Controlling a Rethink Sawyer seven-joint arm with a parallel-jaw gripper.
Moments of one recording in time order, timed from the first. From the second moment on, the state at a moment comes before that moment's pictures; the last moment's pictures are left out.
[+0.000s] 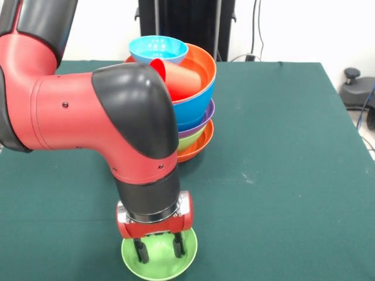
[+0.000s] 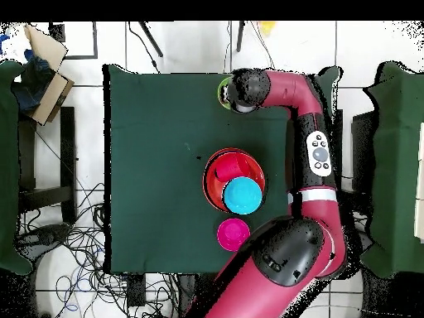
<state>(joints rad) -0.62 -0.07 0.87 0.75 -0.83 1.06 1.60</state>
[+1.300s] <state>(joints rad) -0.60 -0.08 0.77 0.72 -0.75 1.06 1.60</state>
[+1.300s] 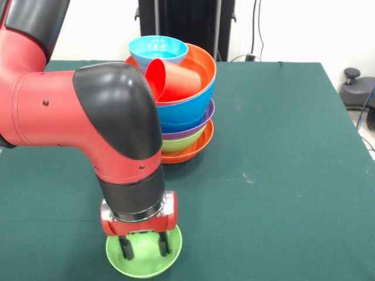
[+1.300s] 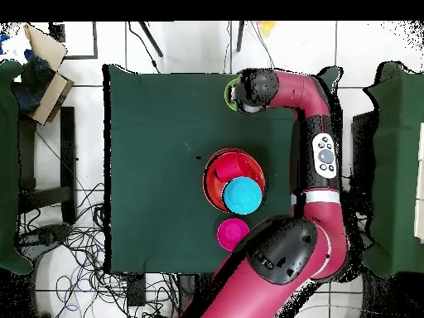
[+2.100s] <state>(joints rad) -0.60 -0.13 0.67 0.73 -0.69 1.06 1.60</state>
